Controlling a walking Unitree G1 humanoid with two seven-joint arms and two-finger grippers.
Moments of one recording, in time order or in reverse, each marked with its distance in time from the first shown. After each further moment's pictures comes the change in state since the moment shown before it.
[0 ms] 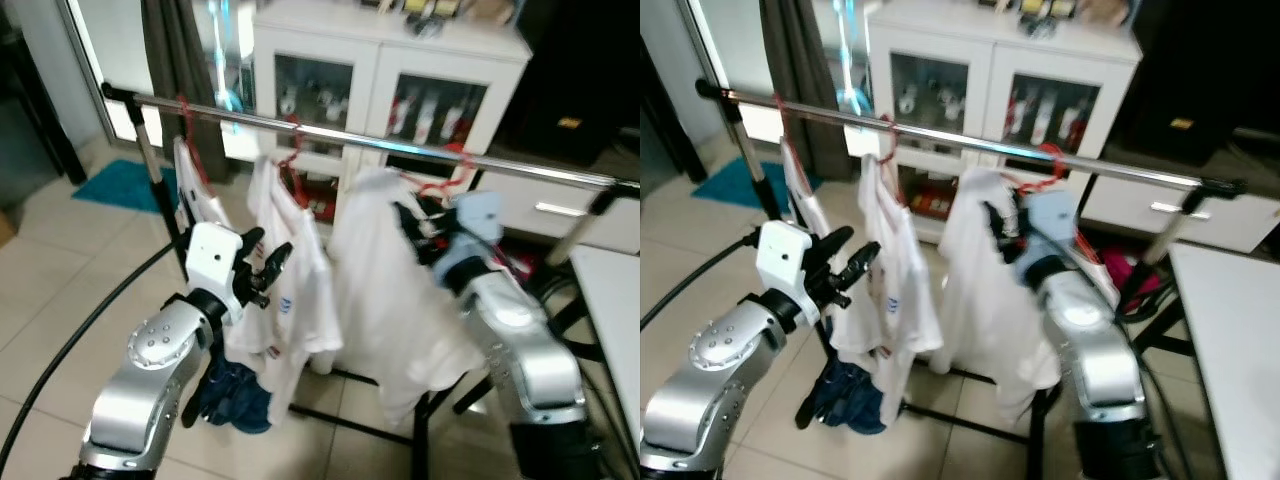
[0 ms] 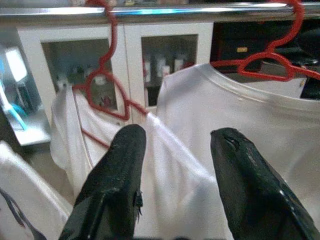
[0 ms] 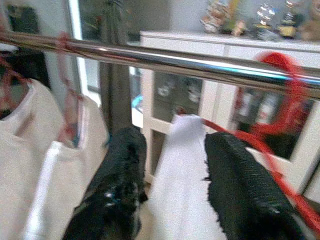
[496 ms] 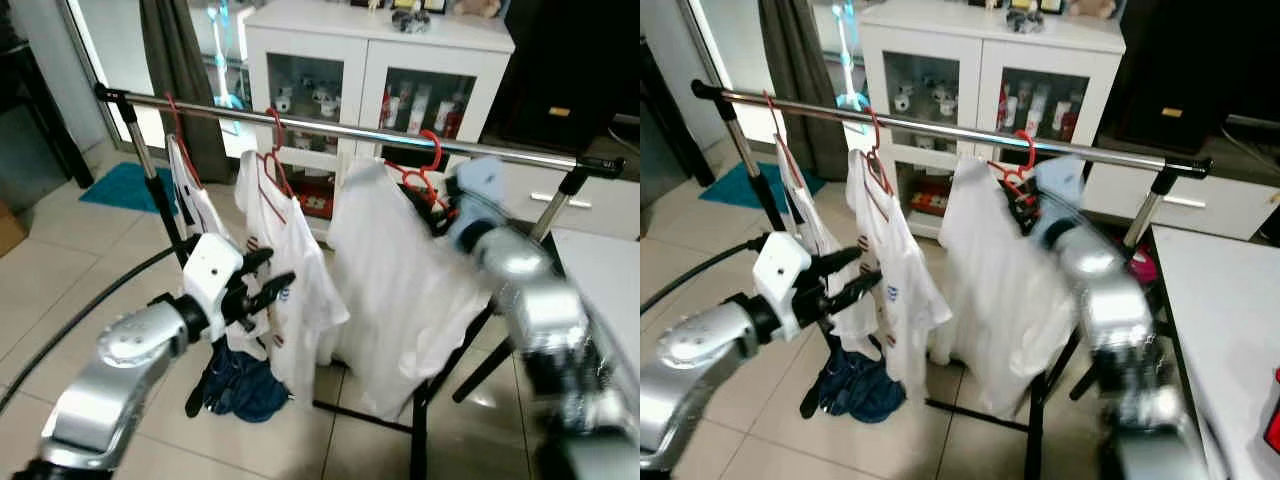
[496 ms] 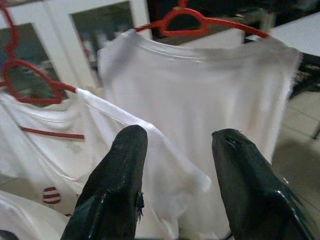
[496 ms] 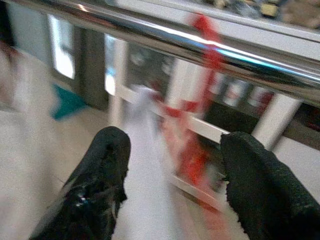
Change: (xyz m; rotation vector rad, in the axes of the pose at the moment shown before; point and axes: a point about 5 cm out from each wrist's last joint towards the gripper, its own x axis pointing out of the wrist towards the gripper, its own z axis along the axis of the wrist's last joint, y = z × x) left arm -0.014 0.003 -0.003 0.089 0.096 -0.277; right arm 0.041 -0.055 0.007 -0.192 0.150 -0.086
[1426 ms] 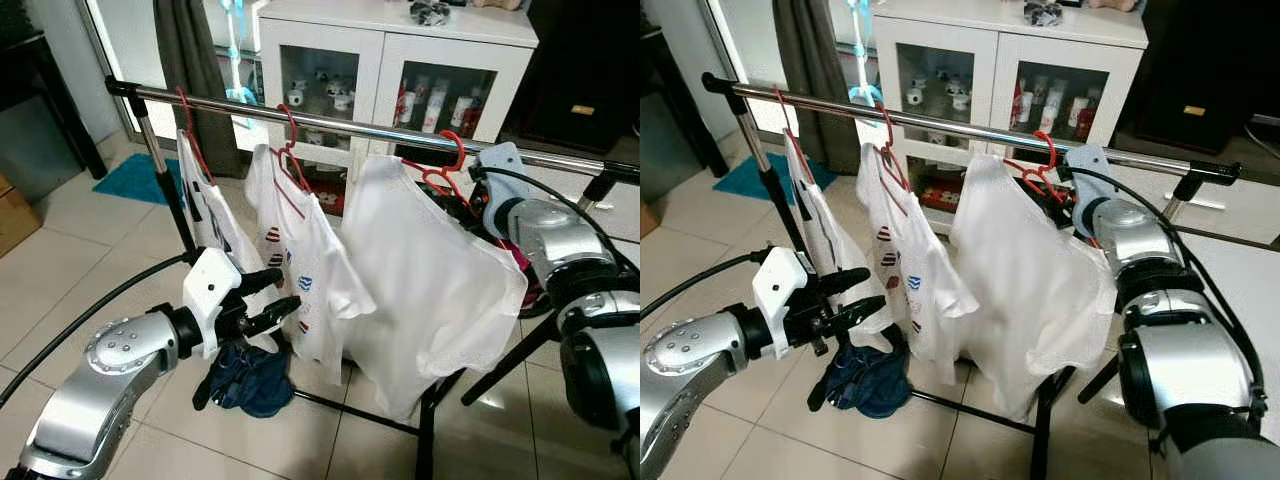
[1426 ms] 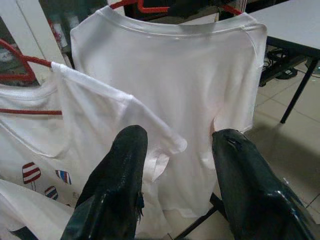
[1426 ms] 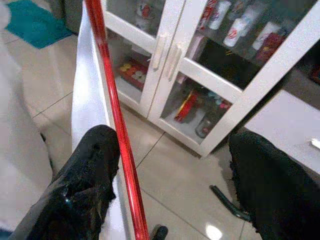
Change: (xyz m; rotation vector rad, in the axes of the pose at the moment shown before) left arm -0.008 -0.008 -0.004 -0.017 0.029 -0.126; right arm 0.027 -0.051 -0.014 -0.065 0.284 0.015
